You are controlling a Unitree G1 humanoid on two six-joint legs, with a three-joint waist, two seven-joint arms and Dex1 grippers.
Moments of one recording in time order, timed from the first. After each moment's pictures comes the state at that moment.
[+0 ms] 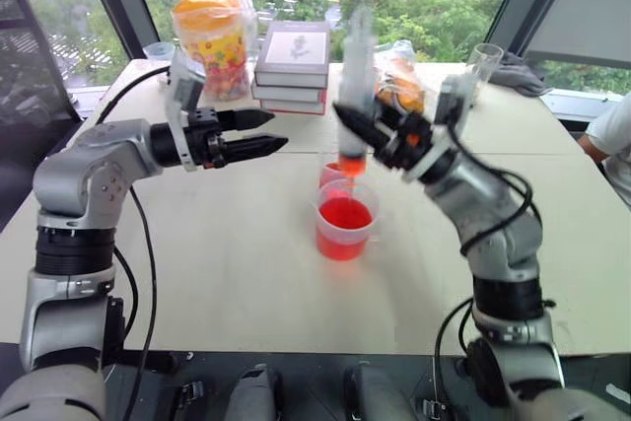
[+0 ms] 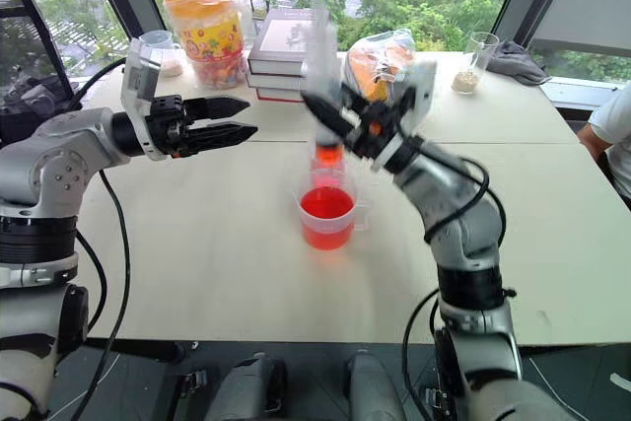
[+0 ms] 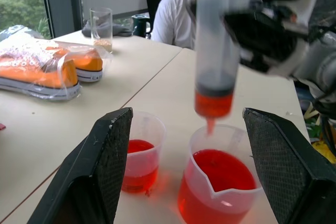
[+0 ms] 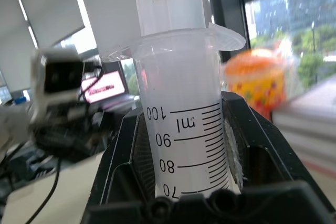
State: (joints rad) left arm -0.79 0.67 0.11 -0.01 -0.68 0.78 -1.07; right arm -0.78 -0.27 -0.09 -0.06 0.59 0.38 0.60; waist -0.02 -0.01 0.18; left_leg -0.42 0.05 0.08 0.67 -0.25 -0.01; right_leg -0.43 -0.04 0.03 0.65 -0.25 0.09
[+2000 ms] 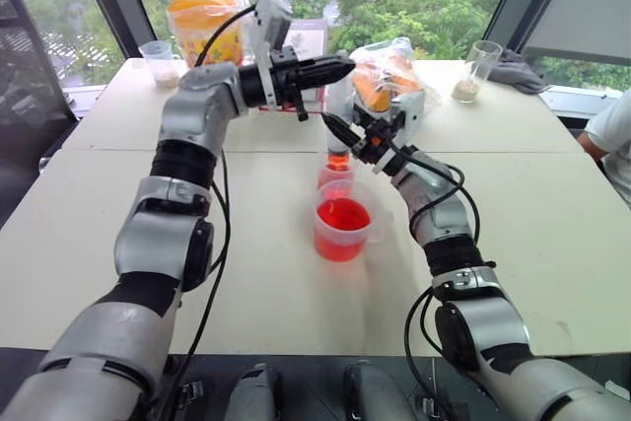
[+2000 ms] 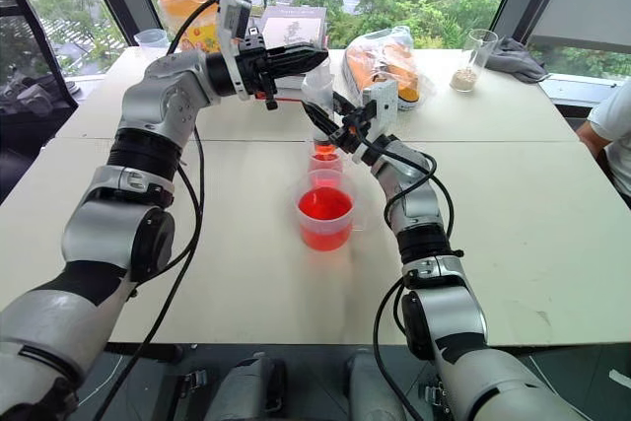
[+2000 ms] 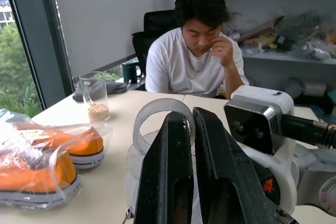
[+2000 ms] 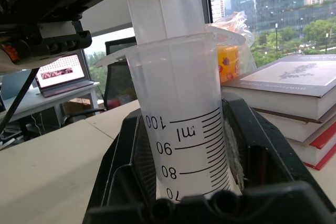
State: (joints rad) left arm -1.30 0.29 0.02 0.80 -0.35 0.25 -1.19; right arm -0.85 -0.17 -0.06 0.54 0.30 -0.08 0.73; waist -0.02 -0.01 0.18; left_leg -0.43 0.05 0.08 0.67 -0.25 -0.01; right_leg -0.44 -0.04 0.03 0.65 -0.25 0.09
